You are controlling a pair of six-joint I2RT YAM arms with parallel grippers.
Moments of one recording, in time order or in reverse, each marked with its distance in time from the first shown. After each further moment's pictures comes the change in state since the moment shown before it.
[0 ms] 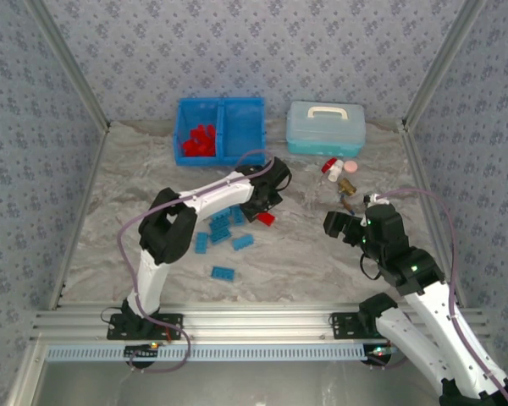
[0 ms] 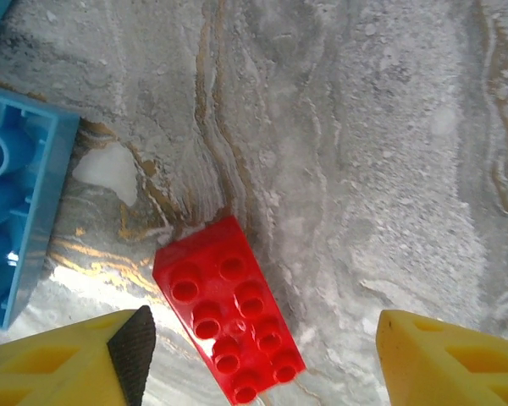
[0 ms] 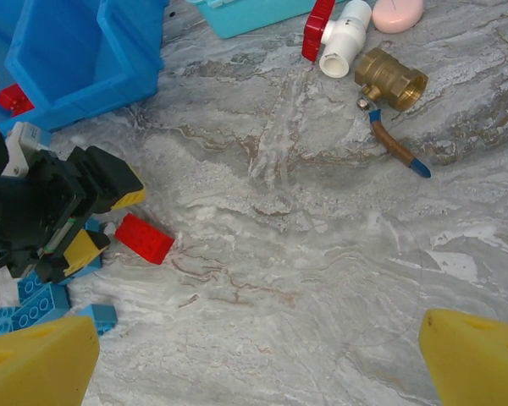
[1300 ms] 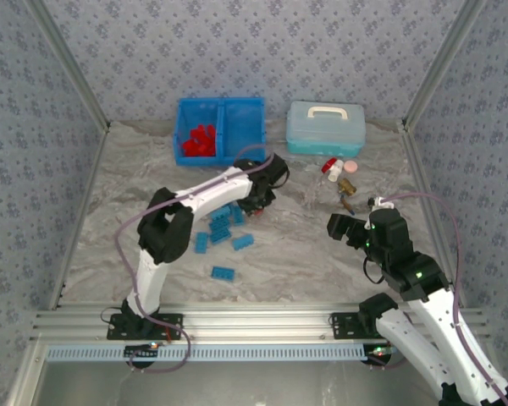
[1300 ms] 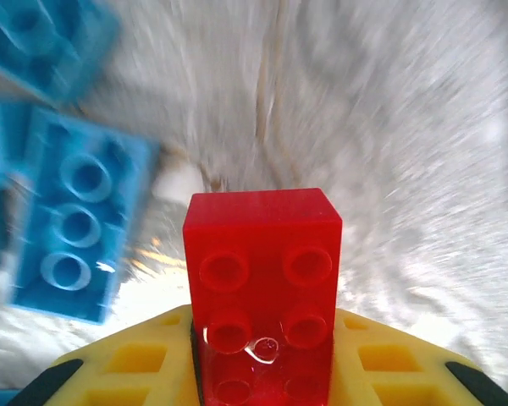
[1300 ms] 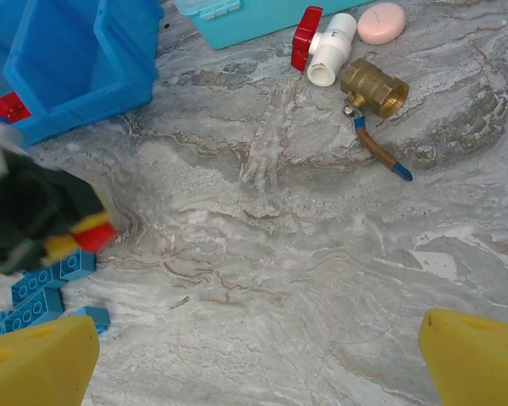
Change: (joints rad) left arm 0.034 -0.019 0.076 -0.144 -0.080 0.103; right arm -0.003 -0.047 0.000 -0.032 0.026 -0.008
